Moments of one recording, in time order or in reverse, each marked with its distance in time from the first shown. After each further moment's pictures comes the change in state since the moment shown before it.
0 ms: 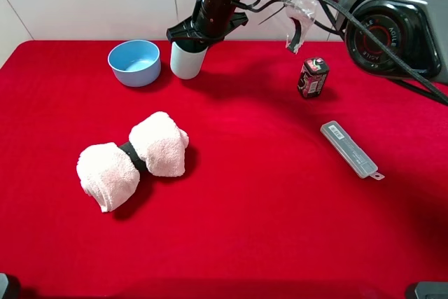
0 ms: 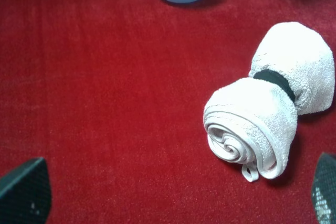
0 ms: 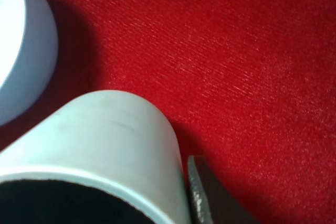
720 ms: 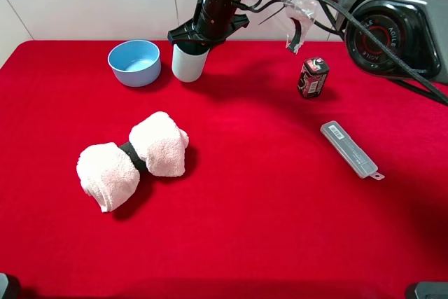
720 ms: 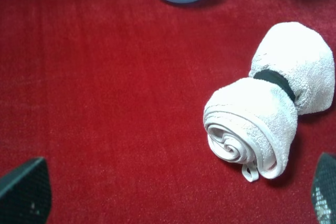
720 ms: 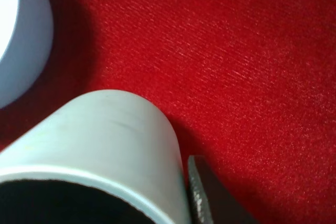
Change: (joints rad) left arm 0.000 0.000 0.000 0.000 0.000 0.000; right arm 0.000 0.000 0.000 -0.002 0.023 0.000
